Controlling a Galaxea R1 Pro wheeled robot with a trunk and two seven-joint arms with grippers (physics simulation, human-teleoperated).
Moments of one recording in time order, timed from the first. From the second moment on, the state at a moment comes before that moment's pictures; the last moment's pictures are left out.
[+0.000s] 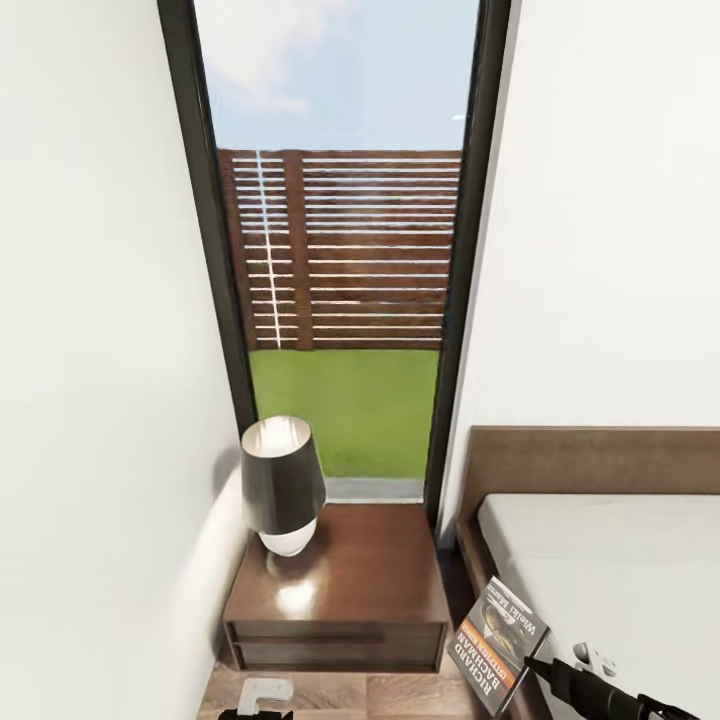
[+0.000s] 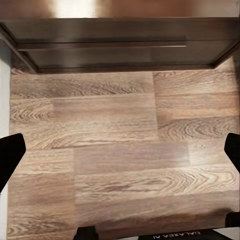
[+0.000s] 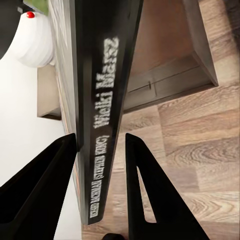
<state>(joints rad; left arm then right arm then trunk) -0.47 -0.08 0.13 -0.02 -0.17 -0.16 -0.01 -0.58 -0.33 0.32 0.08 -0.76 0.06 0.84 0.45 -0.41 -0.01</state>
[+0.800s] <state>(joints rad) -0.47 -0.08 0.13 -0.02 -0.17 -0.16 -0.01 -0.58 -0.33 0.31 0.08 -0.76 0.06 0.84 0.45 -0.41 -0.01</state>
